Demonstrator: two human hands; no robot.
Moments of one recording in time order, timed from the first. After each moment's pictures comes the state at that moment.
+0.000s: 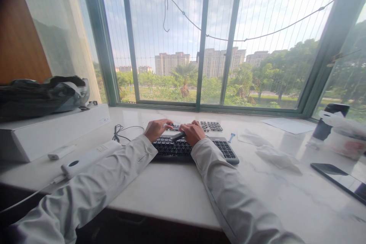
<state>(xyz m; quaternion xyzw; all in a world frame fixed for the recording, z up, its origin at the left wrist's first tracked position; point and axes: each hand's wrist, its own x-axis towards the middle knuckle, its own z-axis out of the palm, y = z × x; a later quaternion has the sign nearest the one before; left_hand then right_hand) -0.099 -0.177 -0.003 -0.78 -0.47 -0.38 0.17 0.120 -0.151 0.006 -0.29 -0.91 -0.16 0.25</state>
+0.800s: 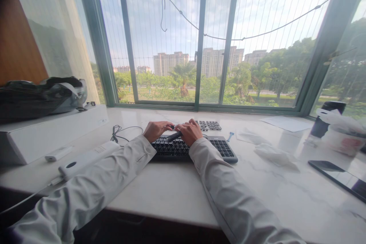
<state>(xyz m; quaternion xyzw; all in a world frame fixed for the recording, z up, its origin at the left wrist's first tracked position) -0.094 -0.183 -0.001 -0.82 -0.39 -0.39 0.15 0.112 -0.155 0.003 -0.27 -0.89 -0.21 0.29</state>
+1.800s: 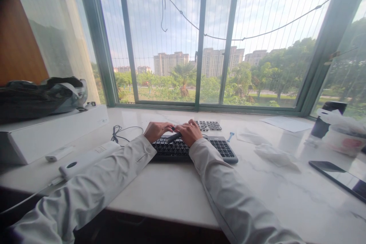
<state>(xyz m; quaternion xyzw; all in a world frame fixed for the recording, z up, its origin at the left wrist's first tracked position) -0.094 -0.183 -0.003 -0.82 -0.41 -0.37 0.14 0.111 -0.157 0.005 -0.28 -0.90 -0.21 0.27</state>
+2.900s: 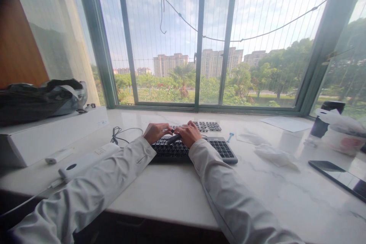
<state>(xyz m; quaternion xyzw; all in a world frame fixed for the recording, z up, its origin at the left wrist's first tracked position) -0.092 -0.190 0.003 -0.81 -0.44 -0.36 0.15 0.111 -0.154 0.001 -0.27 -0.90 -0.20 0.27</state>
